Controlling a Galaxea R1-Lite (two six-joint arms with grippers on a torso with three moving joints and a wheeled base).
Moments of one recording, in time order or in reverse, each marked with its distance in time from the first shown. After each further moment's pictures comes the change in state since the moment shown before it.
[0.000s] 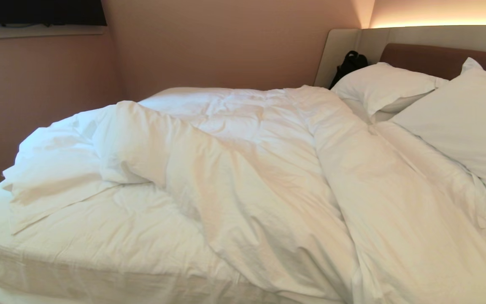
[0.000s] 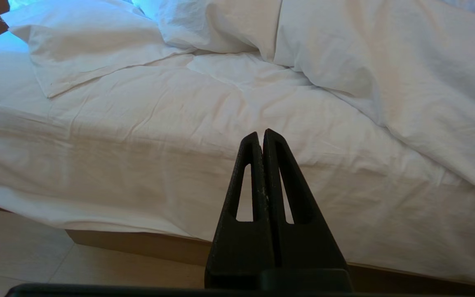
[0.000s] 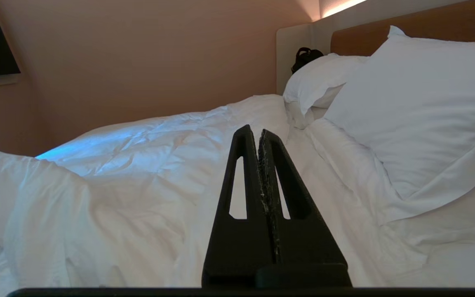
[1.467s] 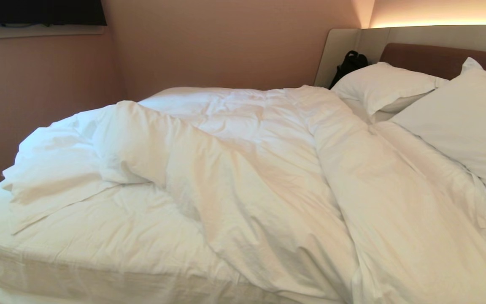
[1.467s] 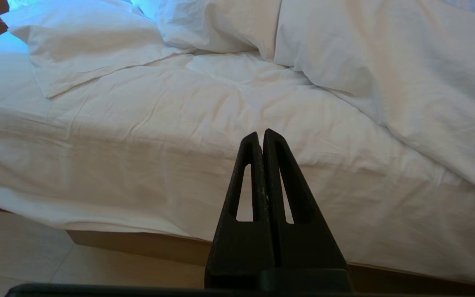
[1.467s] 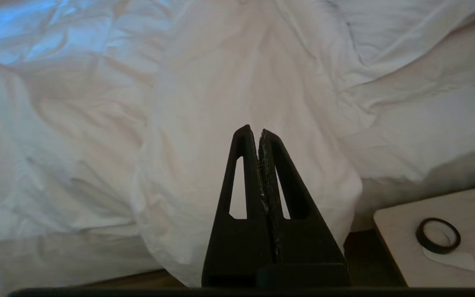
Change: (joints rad) left arm 0.000 0.000 0.000 0.000 0.000 0.002; right arm -0.028 0.174 -0.392 0.720 -0.050 0.058
